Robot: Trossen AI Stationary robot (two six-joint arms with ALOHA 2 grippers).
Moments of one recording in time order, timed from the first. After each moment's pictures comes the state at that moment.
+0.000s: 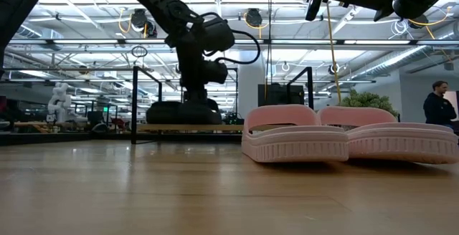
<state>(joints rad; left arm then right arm) 0.39 1.93 1.36 -0.48 -0.75 0.47 -0.34 1.04 0.51 0.89 -0.24 0.33</state>
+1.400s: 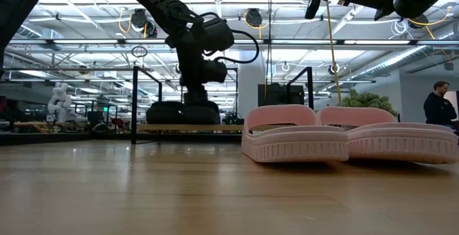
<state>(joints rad) 0.40 1.93 1.37 -0.47 -0.76 0.46 -0.31 1.04 0.51 0.89 -0.24 0.32</state>
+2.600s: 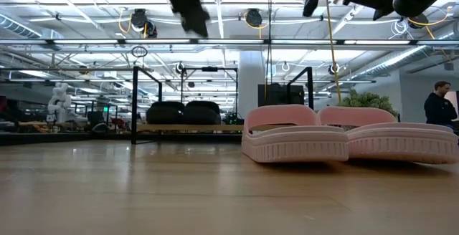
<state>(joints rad) 0.09 1.59 1.37 -0.53 -0.90 0.37 -0.30 1.04 0.52 0.86 -0.33 0.28</state>
